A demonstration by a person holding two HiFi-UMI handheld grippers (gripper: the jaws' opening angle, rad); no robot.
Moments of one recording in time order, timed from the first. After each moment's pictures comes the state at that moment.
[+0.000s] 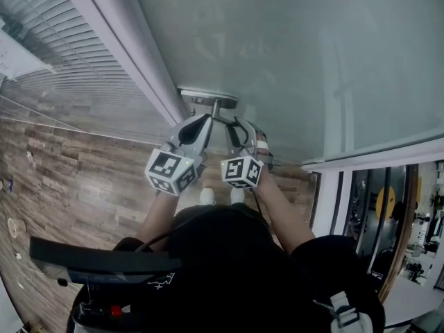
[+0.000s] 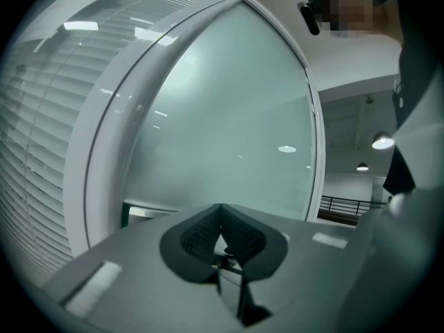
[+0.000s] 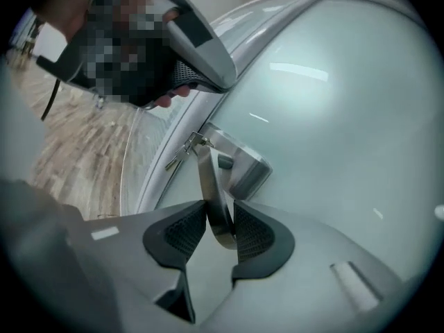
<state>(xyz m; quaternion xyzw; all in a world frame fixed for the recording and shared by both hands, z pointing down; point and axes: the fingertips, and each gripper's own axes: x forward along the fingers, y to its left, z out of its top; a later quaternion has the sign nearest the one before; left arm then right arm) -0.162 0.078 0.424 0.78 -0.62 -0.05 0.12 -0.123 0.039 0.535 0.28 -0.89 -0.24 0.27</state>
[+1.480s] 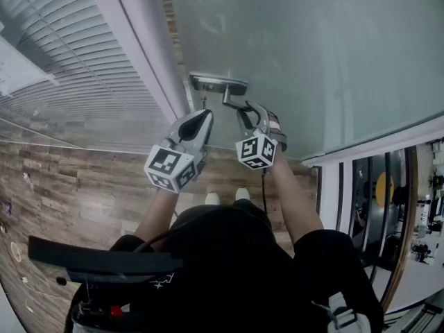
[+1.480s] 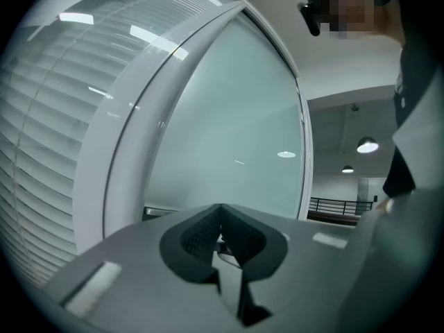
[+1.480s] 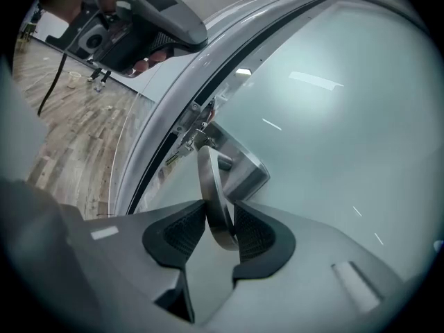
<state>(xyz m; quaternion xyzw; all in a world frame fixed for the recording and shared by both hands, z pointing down) -0.194 0.077 0.399 0.81 -0.58 -0.06 0.10 -0.134 -0.017 0.519 0.29 -0.86 -0.27 0.31</state>
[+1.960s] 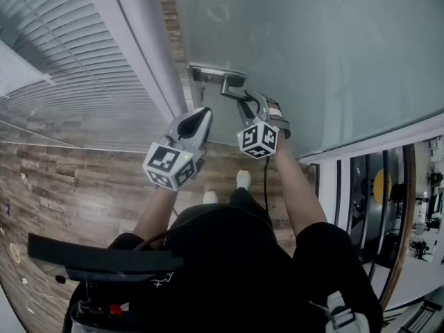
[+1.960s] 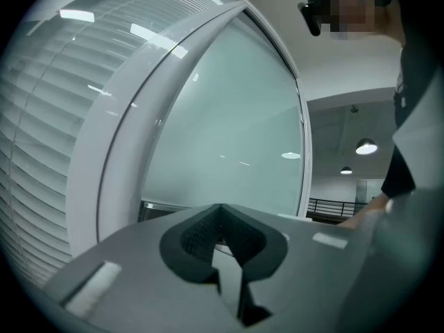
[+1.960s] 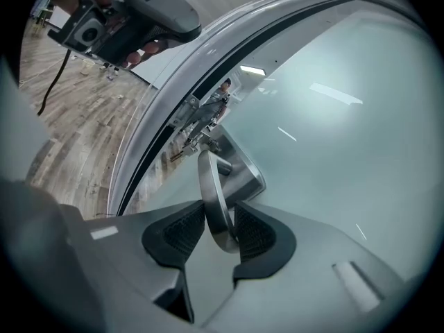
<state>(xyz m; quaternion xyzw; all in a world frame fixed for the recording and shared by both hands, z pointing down) -0.186 0.075 0.401 0.81 -0.57 -0.07 0.10 -0.134 -0.037 0.508 0.26 -0.85 -0.32 0.33</state>
